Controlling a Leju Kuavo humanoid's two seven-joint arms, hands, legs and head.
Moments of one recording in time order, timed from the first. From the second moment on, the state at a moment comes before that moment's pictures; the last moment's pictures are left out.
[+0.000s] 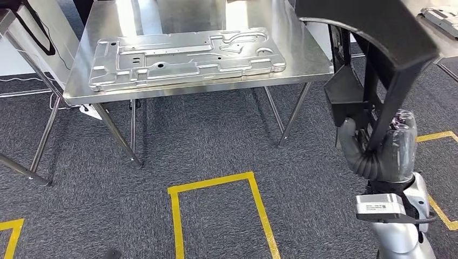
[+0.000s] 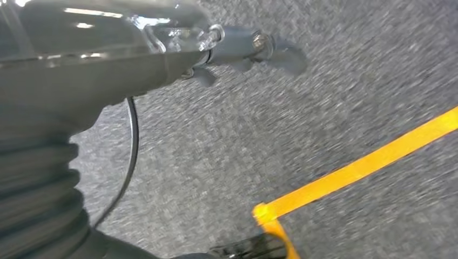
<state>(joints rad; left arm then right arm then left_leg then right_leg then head) -0.06 -0.18 0.76 -0.17 -1.10 -0.05 -0.37 -0.09 -0.30 0.08 -1.83 0.39 -0.30 -0.32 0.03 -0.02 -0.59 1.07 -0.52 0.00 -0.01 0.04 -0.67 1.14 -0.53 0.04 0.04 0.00</state>
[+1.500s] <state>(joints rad) -0.06 -0.20 0.76 -0.17 -1.10 -0.05 -0.35 0.05 -0.32 -0.07 -2.14 0.42 -0.46 -0.35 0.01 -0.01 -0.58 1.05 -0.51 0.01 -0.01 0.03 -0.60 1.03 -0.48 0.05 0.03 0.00</state>
